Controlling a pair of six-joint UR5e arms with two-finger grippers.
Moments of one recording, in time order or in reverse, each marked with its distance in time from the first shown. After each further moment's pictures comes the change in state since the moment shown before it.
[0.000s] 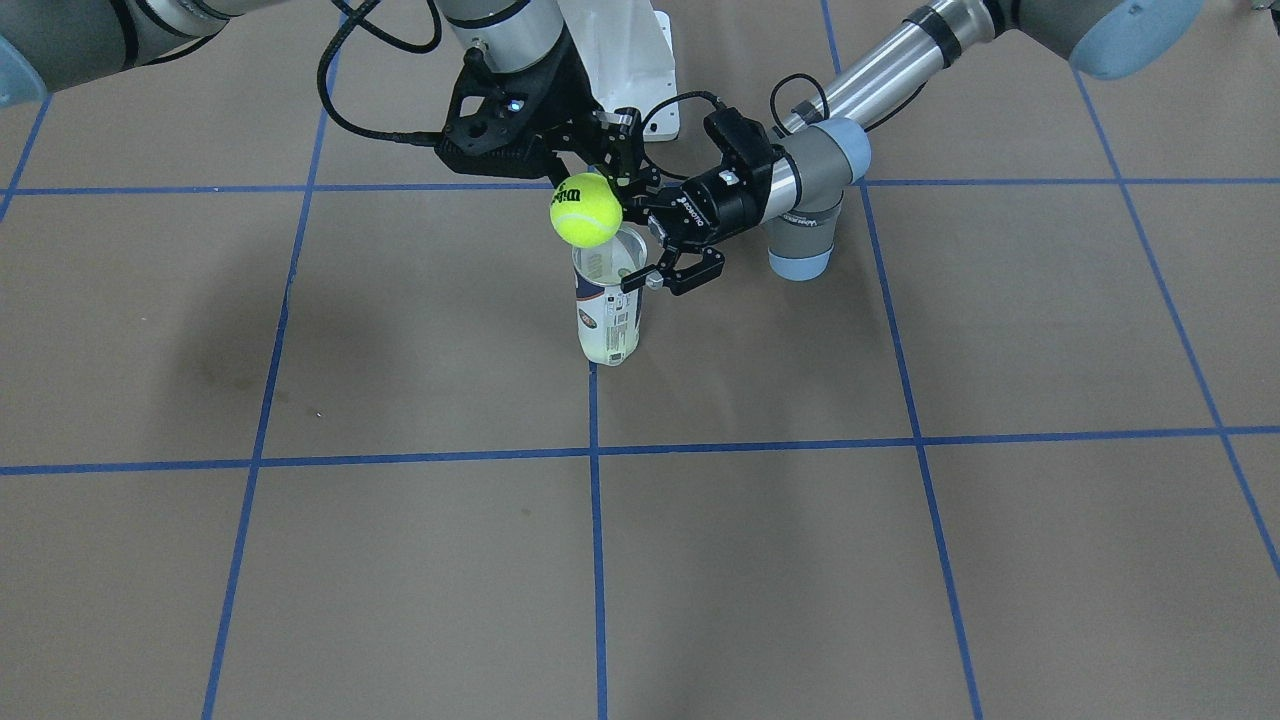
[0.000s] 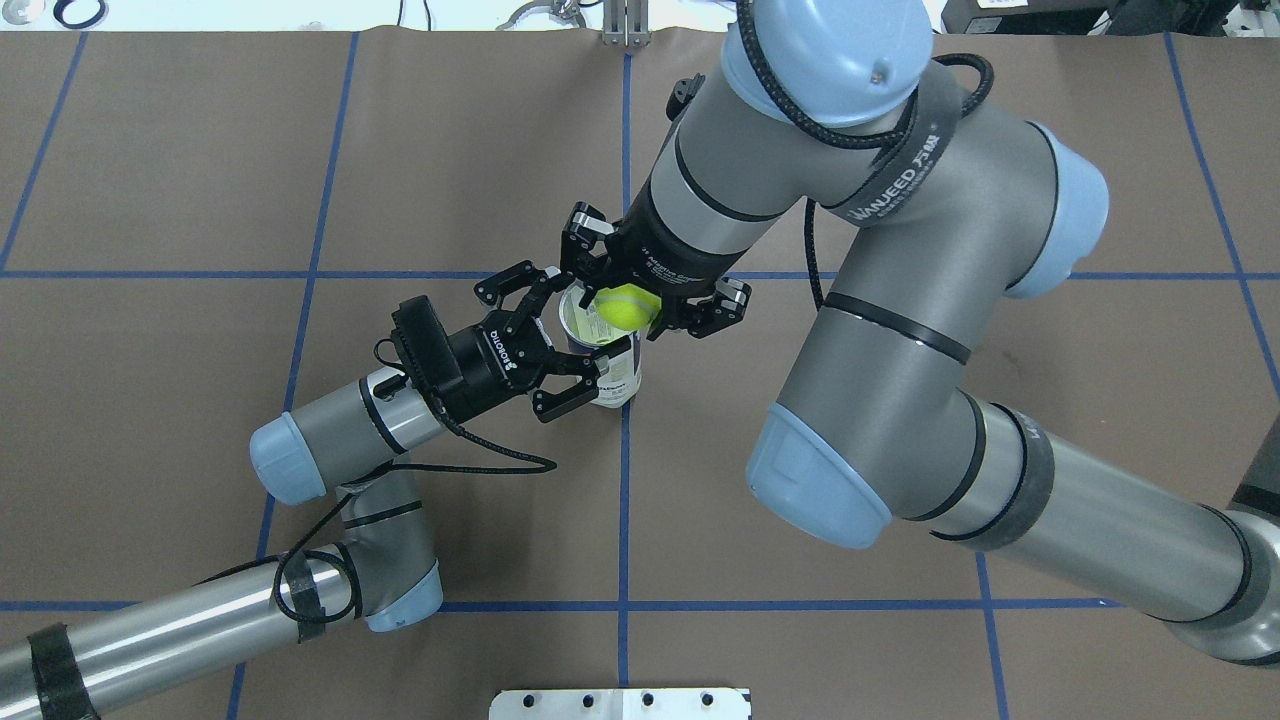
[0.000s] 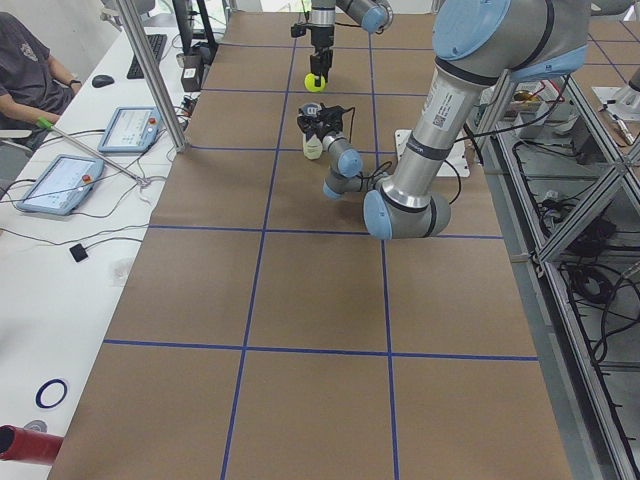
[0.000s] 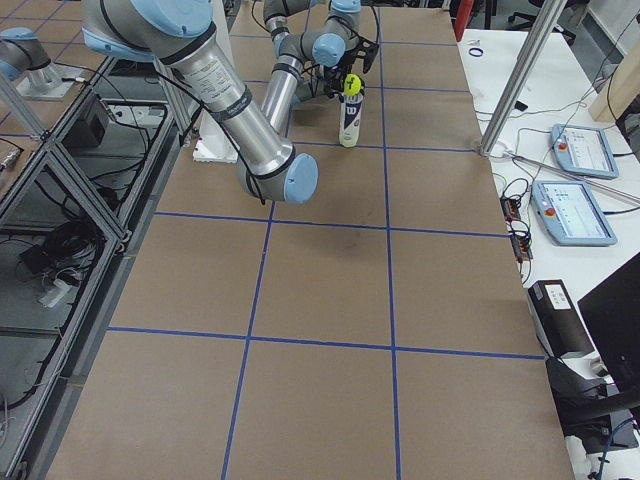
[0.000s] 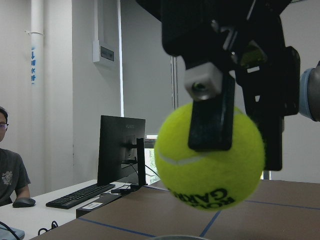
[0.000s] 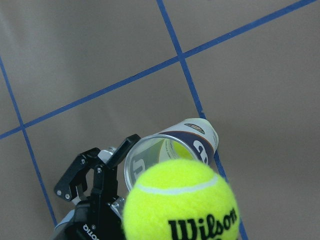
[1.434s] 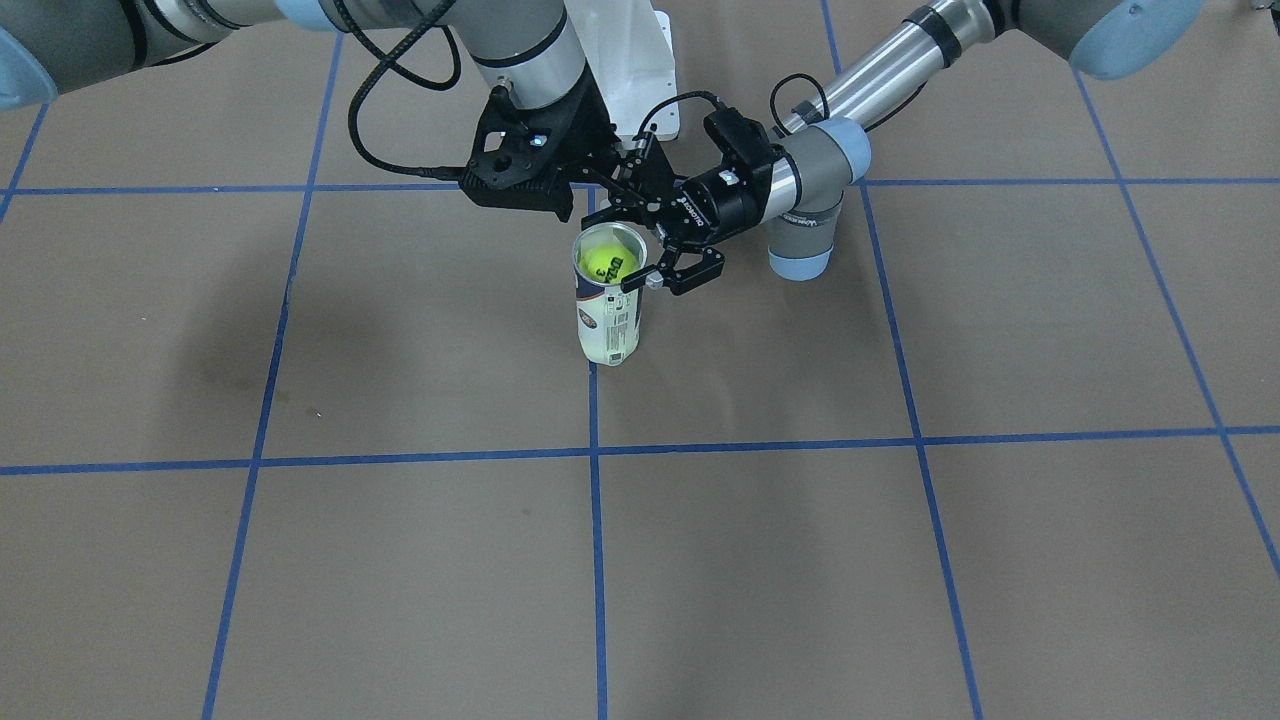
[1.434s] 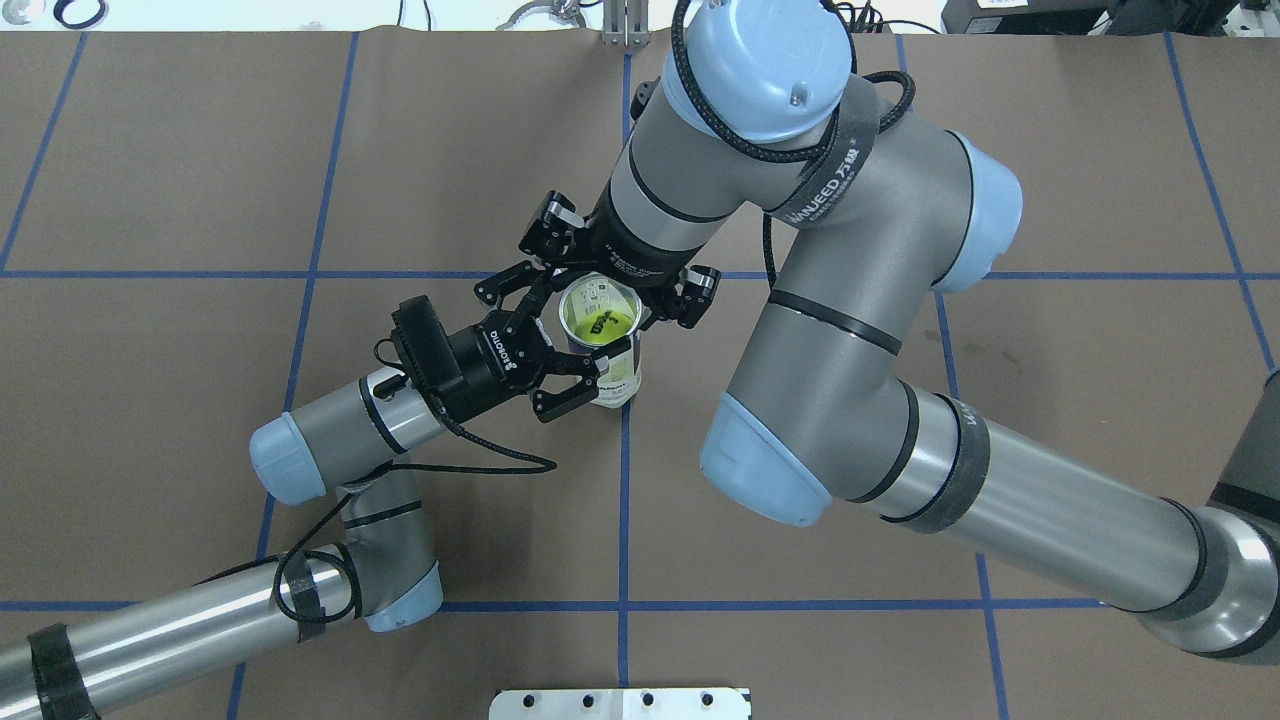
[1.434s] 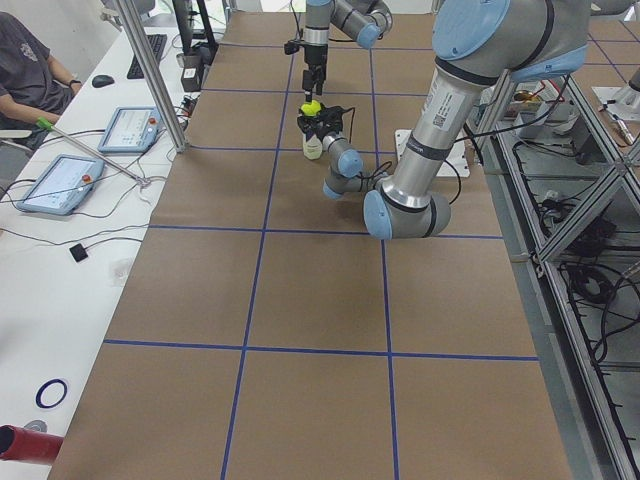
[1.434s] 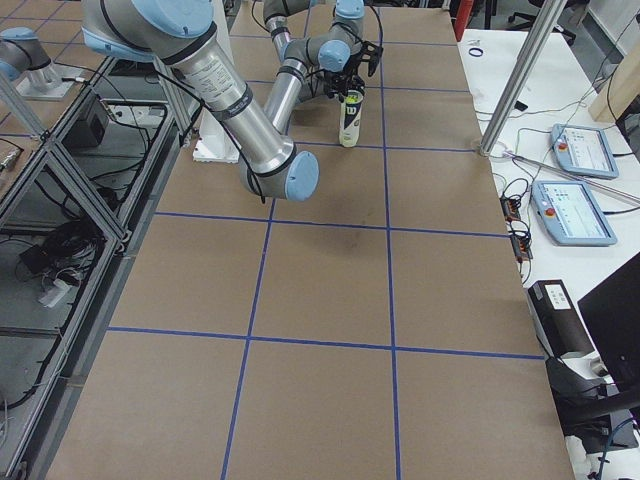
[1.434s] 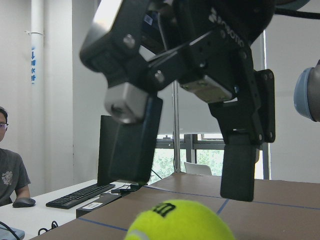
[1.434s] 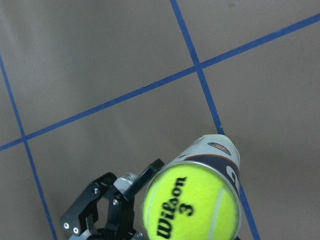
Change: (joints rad) left arm 0.000 0.000 0.000 0.000 0.000 0.000; right arm -0.005 0.008 -0.064 0.085 -0.033 0.005
